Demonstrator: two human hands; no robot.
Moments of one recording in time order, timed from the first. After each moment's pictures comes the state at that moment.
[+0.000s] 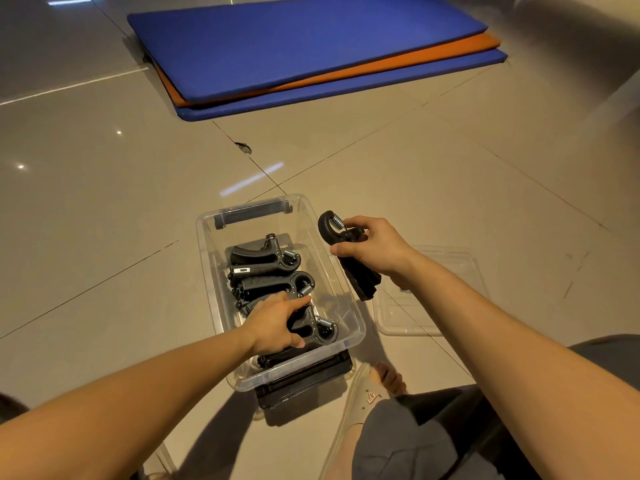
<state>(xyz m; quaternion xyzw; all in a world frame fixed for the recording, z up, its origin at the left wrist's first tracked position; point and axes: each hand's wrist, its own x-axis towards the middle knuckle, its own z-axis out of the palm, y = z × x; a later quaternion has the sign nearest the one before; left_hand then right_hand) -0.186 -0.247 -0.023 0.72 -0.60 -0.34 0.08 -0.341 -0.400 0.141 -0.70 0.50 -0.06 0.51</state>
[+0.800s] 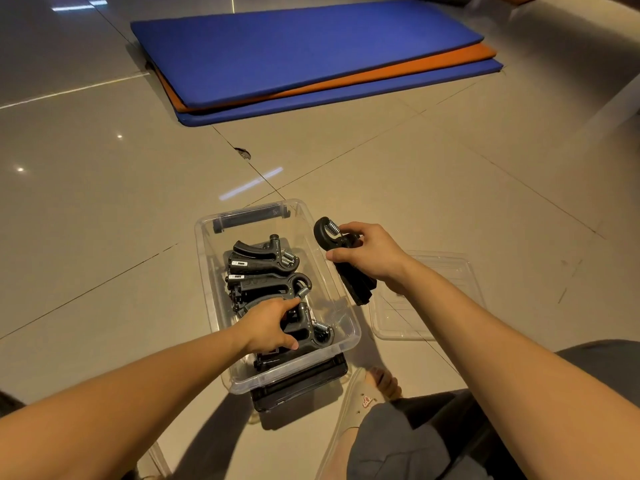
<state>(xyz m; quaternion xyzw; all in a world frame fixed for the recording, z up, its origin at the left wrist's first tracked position) -0.179 -0.251 -0.023 0.72 -0.57 -0.39 0.09 -0.342 -0.400 0.138 -0.71 0.49 -0.06 0.51</state>
